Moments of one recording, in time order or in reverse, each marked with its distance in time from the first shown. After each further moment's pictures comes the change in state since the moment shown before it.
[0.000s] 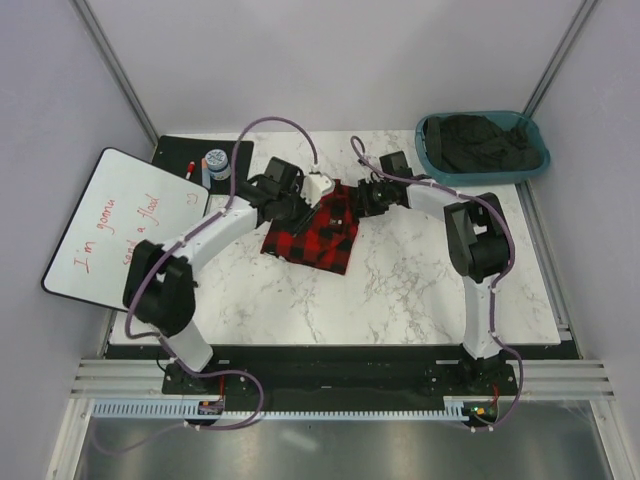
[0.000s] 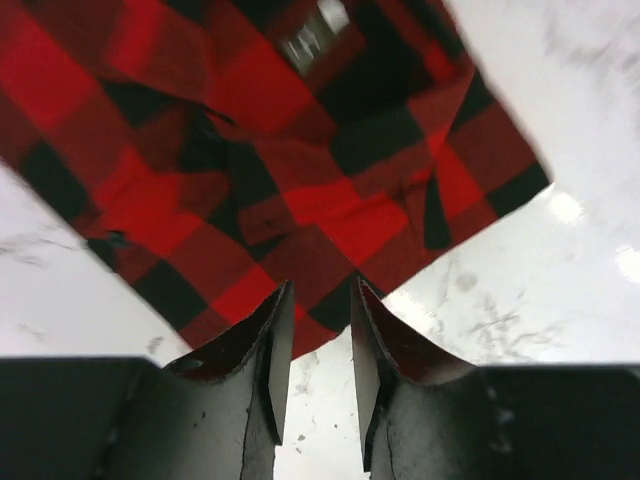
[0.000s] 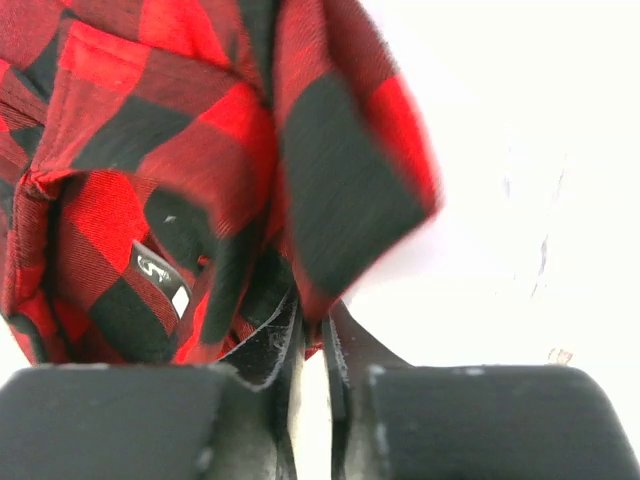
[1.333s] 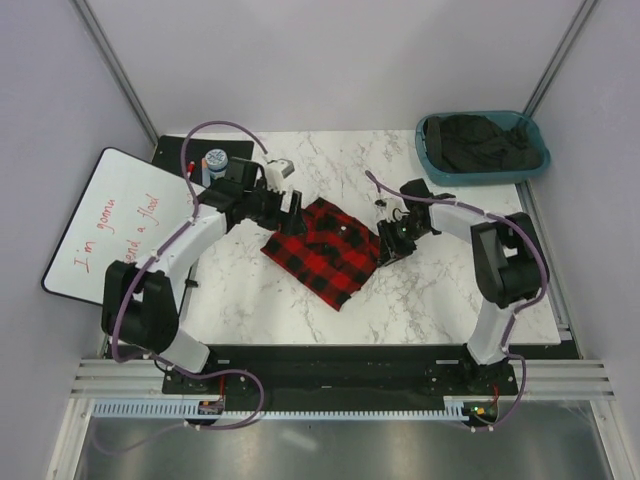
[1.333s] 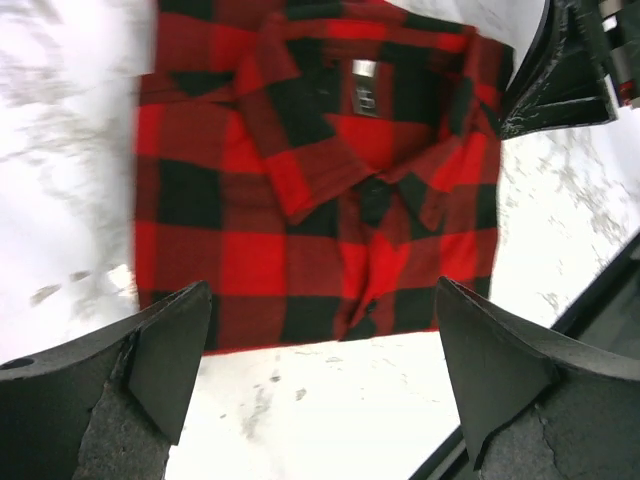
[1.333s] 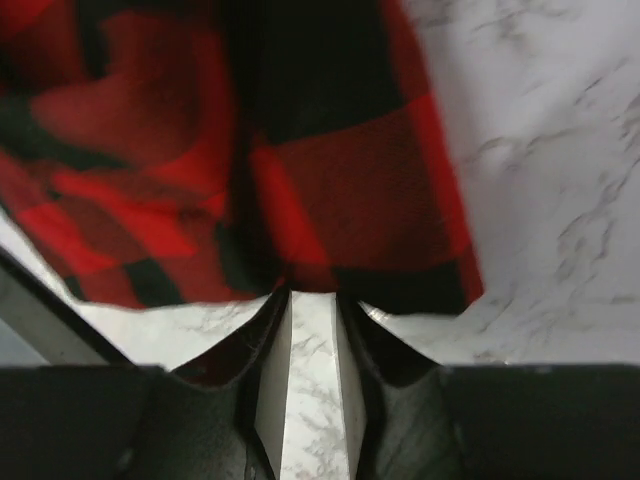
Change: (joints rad) left arm 0.173 -0.096 -0.185 0.108 0.234 -0.336; right arm -0.016 -0.301 -0.313 -0.349 -0.052 -0.185
